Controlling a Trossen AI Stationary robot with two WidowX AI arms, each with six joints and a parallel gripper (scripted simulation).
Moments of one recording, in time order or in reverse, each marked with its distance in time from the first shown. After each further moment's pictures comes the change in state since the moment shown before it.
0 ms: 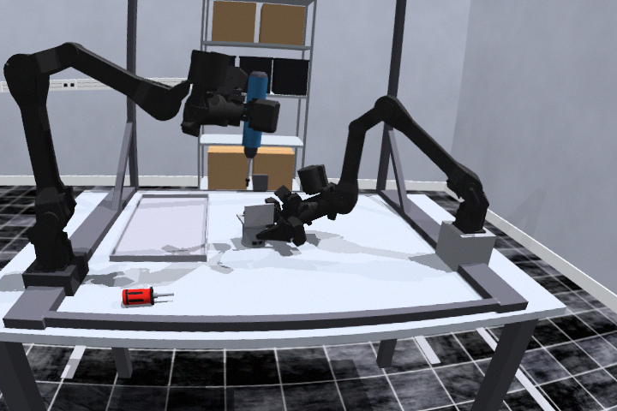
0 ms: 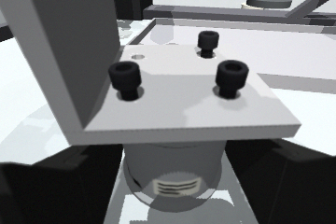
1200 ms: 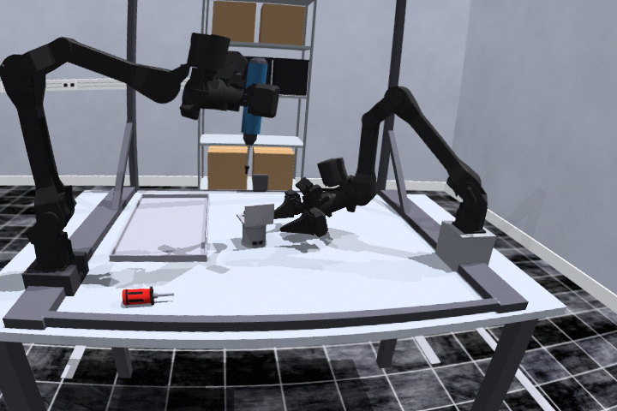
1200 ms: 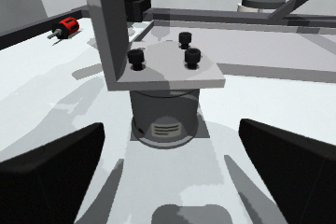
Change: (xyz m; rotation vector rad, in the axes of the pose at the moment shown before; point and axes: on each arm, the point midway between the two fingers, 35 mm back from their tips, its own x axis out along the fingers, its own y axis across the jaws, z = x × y) left arm -0.059 -0.002 0.000 0.006 -0.001 -0.006; right arm -0.004 0.004 0.029 0.001 0.002 0.003
